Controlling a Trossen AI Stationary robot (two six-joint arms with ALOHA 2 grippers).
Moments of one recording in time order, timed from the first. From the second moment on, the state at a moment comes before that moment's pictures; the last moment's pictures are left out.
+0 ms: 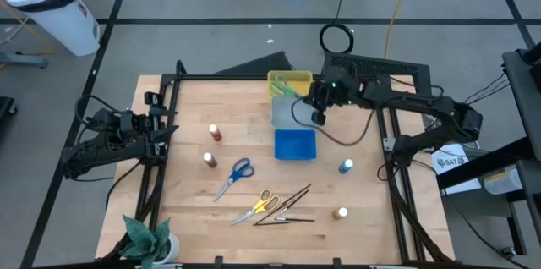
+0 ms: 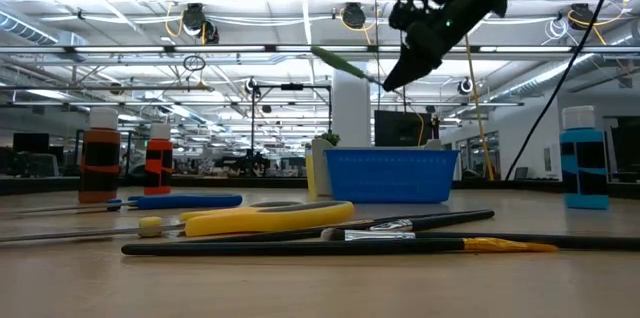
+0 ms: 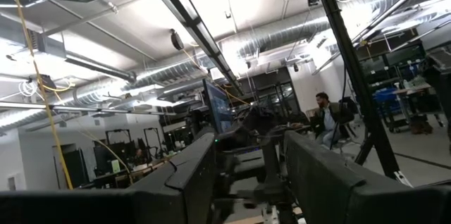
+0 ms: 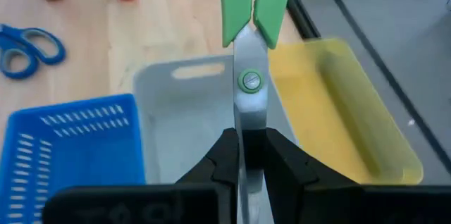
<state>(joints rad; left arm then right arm) 0.24 0.01 0.31 0.18 0.24 0.20 -0.48 1.34 0.95 -0.27 -0.11 -0.23</state>
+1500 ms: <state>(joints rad) 0.24 0.01 0.31 0.18 0.24 0.20 -0.50 1.52 0.89 -0.27 -0.08 -0.26</state>
